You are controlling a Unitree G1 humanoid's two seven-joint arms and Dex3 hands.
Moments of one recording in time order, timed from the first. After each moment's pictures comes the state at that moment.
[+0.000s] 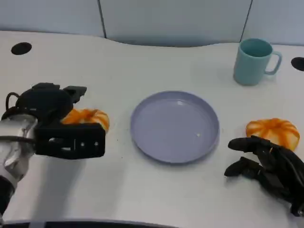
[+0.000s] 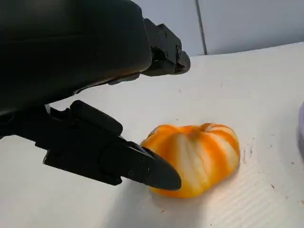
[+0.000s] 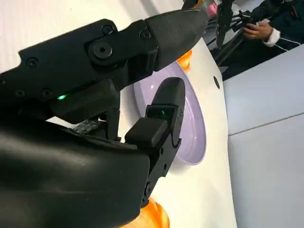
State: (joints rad) left arm -0.68 0.43 -0.38 0.71 0.81 -0.08 -0.10; right arm -0.41 -0.12 -0.25 1.03 0.31 -0.24 0.80
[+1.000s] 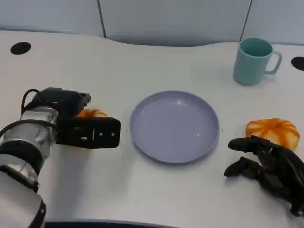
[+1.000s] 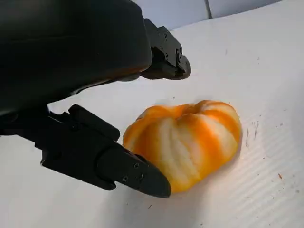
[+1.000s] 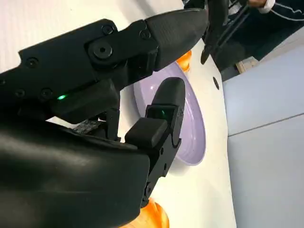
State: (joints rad) left arm -0.96 0.26 -0.54 1.30 0.81 -0.11 0.02; right arm -0.40 -0.12 -0.25 1.02 0.31 -0.24 0.80
